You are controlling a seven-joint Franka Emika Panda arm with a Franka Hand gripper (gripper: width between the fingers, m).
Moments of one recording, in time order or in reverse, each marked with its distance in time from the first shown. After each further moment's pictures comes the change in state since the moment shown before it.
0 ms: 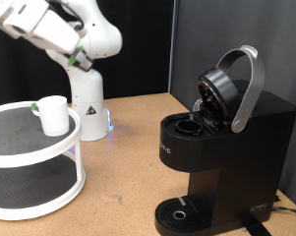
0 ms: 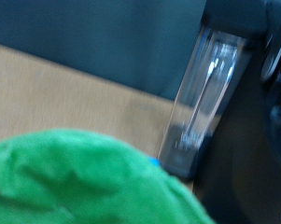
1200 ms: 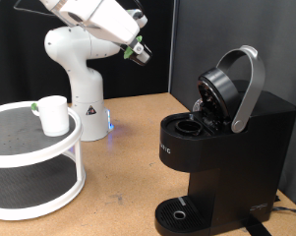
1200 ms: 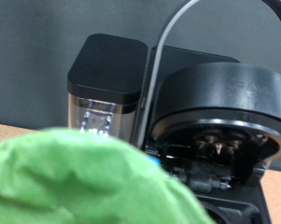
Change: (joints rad) arm 0.060 0.044 0.198 0.030 0.223 0.230 0.256
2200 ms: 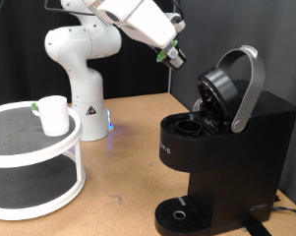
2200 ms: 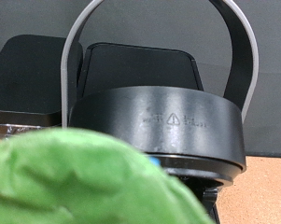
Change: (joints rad) arm 0.027 0.049 0.127 0.024 0.054 0.172 0.163
